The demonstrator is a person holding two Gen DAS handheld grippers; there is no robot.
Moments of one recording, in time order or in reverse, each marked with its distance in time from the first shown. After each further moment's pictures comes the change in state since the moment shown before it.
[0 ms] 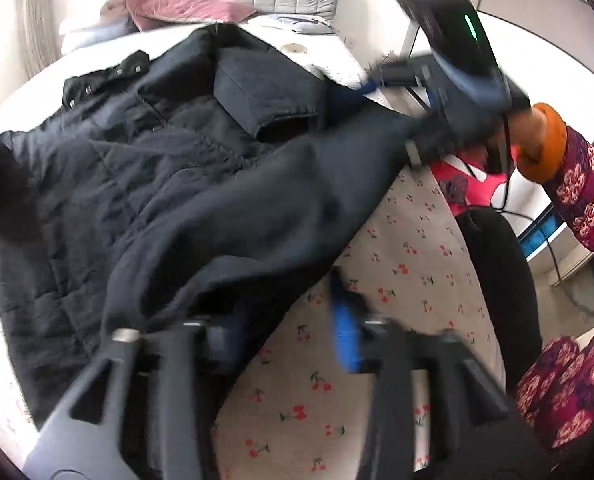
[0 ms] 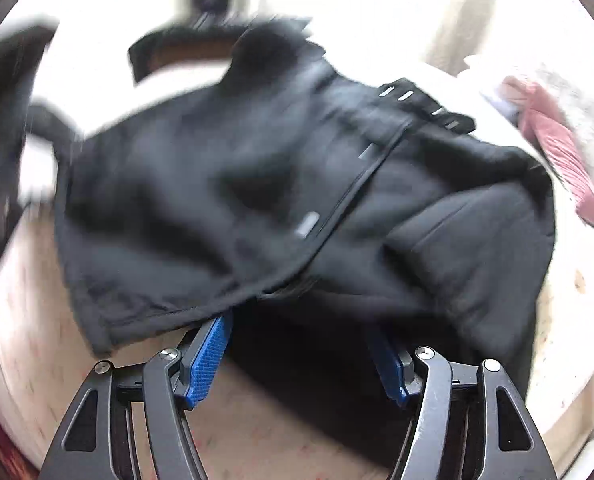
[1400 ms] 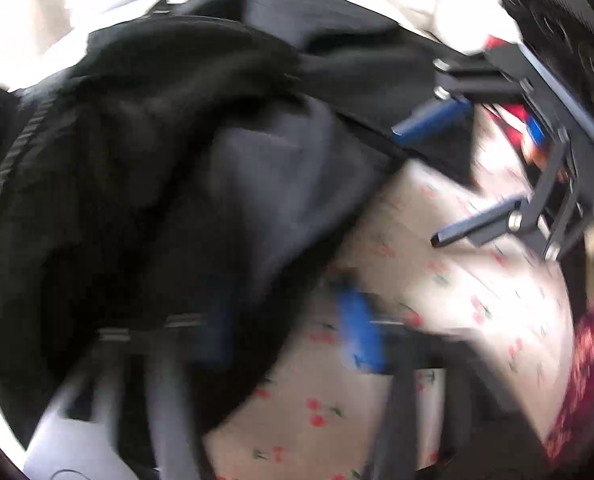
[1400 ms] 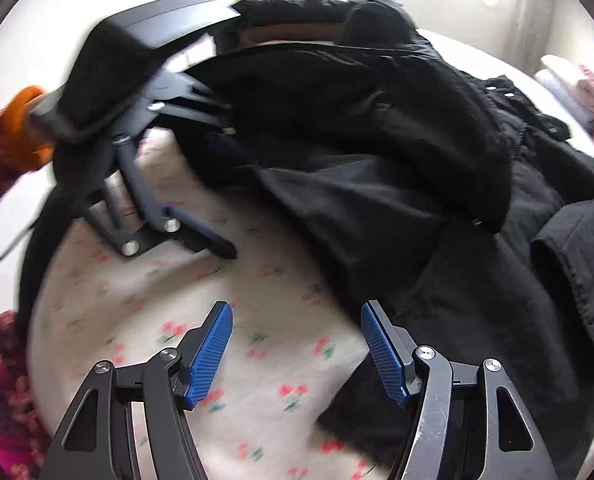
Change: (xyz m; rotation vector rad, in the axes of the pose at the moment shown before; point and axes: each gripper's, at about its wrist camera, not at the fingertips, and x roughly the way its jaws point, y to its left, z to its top) left arm 0.027 0.029 -0.044 -0.021 0.153 0.181; right arm 0.032 0.125 -0.032 -0.182 0.104 0.160
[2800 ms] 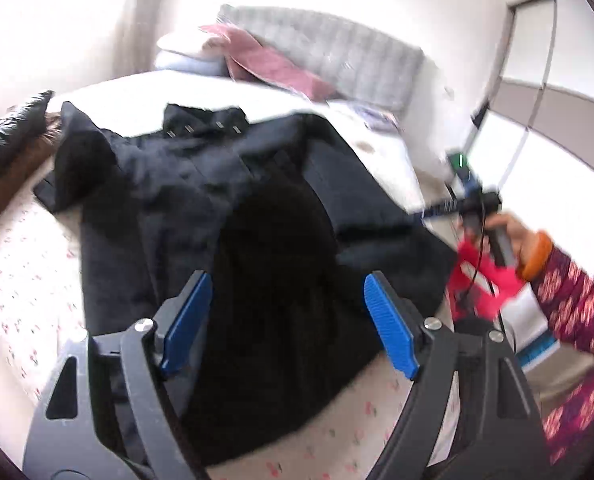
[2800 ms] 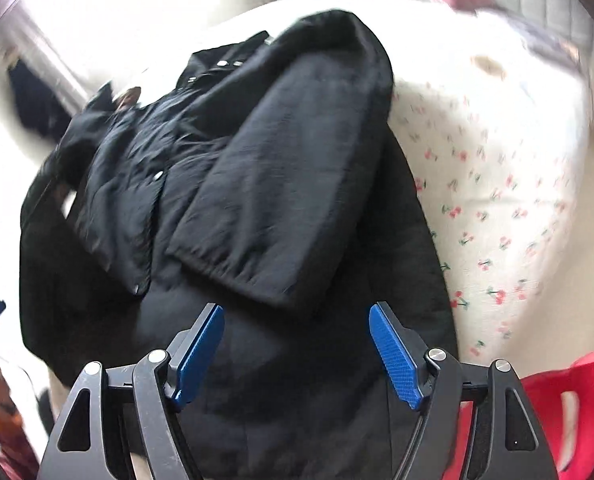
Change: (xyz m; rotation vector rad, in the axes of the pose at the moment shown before) left arm -0.145 0.041 -0.010 -0.319 -0.450 -0.069; right arm -0.056 -0.272 -0.086 0.909 -0.003 -0.062
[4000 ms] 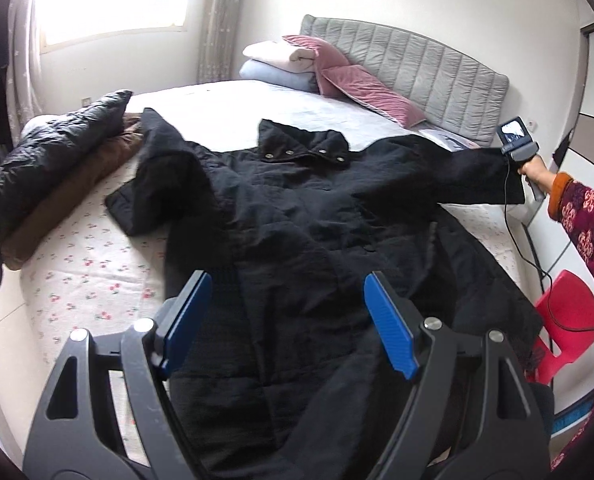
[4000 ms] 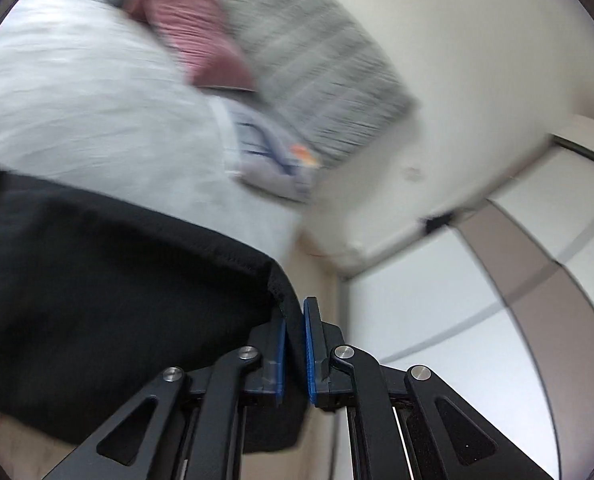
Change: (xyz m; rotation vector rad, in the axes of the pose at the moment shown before) left arm 0.035 0.070 0.039 -0.093 -0.039 0.292; right arm -0.025 -0.139 0.289 -0.022 -0.203 -1.433
